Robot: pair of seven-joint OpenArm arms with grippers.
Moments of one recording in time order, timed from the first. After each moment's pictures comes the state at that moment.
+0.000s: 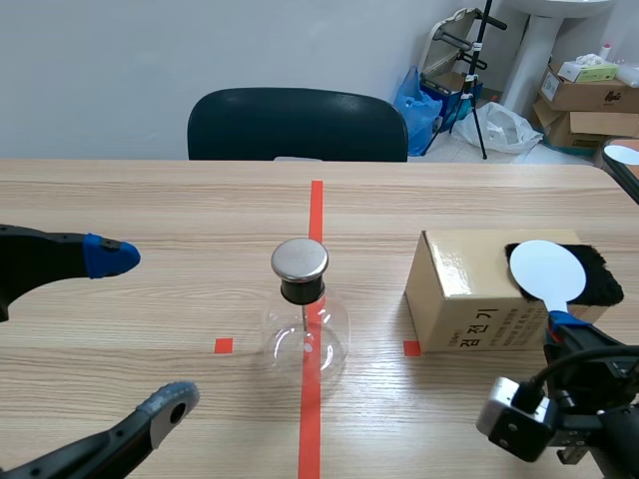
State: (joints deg) left arm 45.9 -32.3 -9.0 117.6 -6.8 -45.1 -21.7; right arm -28.5 8.5 7.5 76.8 -76.1 -33.3 9.3
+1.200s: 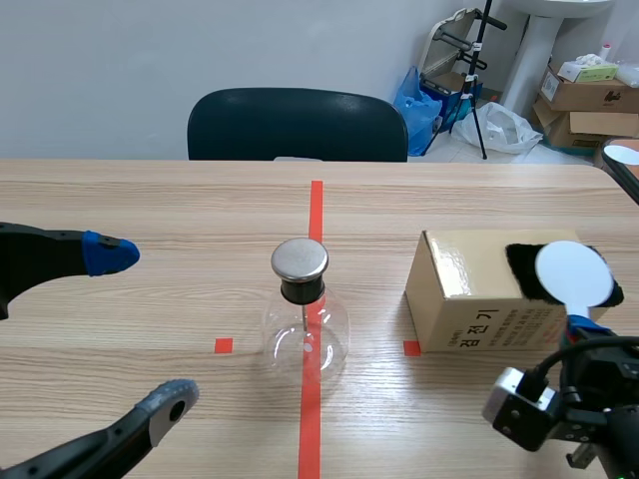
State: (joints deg) left arm 45.9 -32.3 -9.0 117.6 -6.8 -45.1 -22.3; right arm -28.7 8.1 8.1 77.0 -77.3 -30.7 7.9
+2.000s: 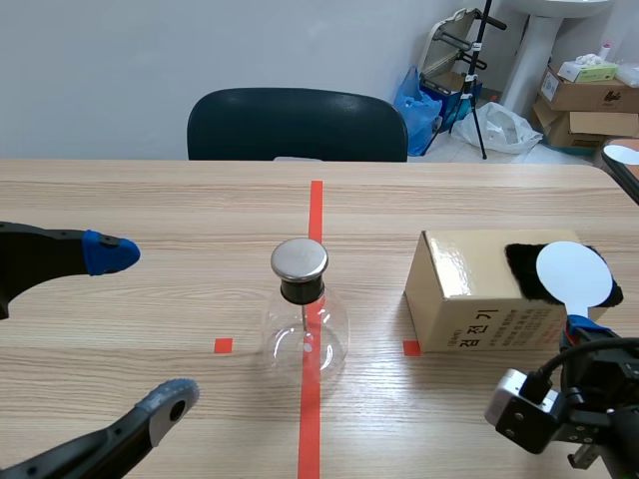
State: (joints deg) left arm 45.9 -32.3 -9.0 117.6 -6.8 -45.1 -22.5; right arm -28.7 8.6 8.5 77.0 -76.7 -30.6 12.5
